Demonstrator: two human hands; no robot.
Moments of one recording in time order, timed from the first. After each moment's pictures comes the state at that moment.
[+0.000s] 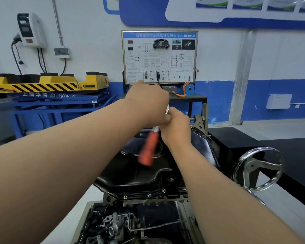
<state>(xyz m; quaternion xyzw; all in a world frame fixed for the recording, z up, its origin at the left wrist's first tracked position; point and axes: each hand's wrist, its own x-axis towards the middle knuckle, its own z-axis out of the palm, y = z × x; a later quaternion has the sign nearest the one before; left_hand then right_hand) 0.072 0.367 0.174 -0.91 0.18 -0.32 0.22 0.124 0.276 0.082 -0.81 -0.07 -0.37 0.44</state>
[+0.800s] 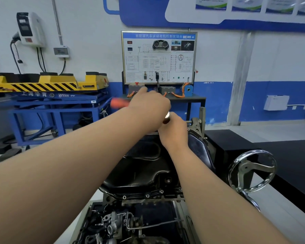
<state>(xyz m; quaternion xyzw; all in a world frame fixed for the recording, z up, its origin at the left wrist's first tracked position) 0.066 0.361 0.179 -0.92 0.20 -0.28 0.21 0.125 0.274 0.085 -0.83 -0.06 -0.35 0.43</state>
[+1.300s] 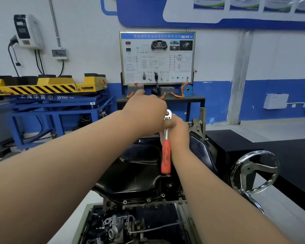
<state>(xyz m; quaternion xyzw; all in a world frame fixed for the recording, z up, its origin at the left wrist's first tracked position) 0.075 0.369 0.177 -0.93 0.20 -0.26 0.18 0.133 0.271 0.084 -0.86 -0.04 -0.34 0.37</state>
